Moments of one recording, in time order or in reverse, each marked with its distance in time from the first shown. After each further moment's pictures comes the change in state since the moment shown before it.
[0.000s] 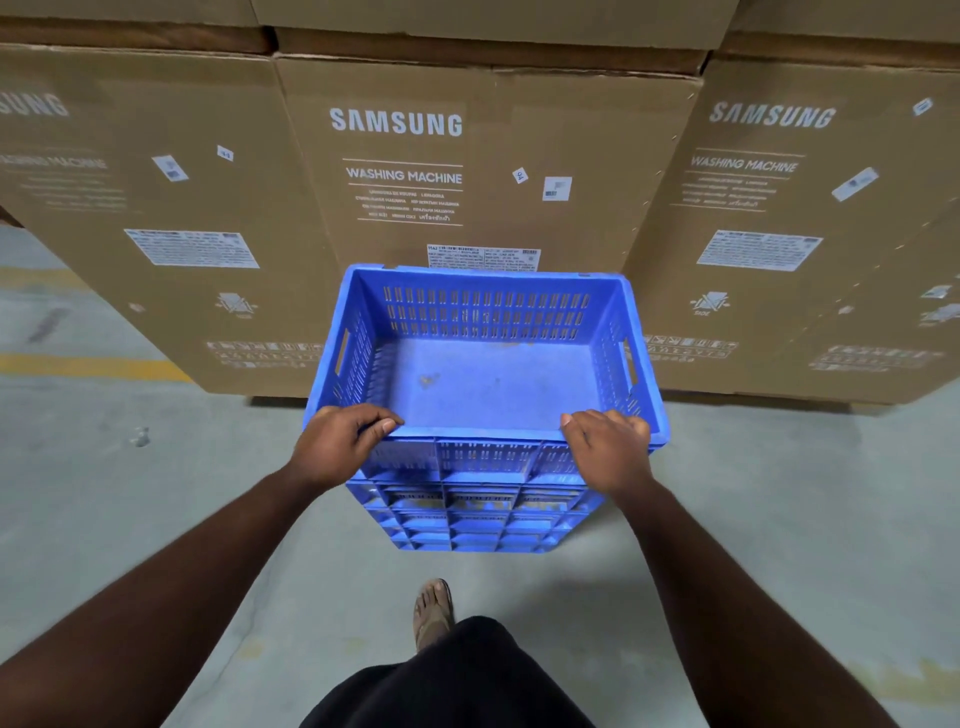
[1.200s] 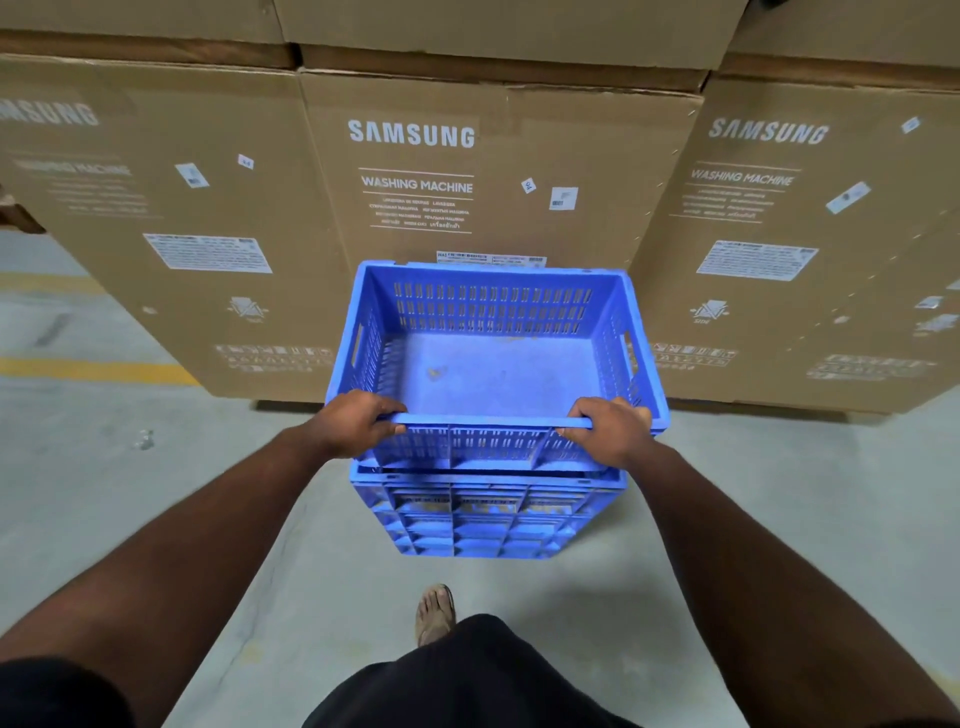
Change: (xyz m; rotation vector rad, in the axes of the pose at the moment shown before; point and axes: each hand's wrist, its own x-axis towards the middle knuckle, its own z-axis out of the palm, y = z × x) left_hand 0.033 -0.018 -0.016 0.252 -0.349 0.004; right_hand 0.030 -0.002 -0.029 0.046 -0.407 0.018
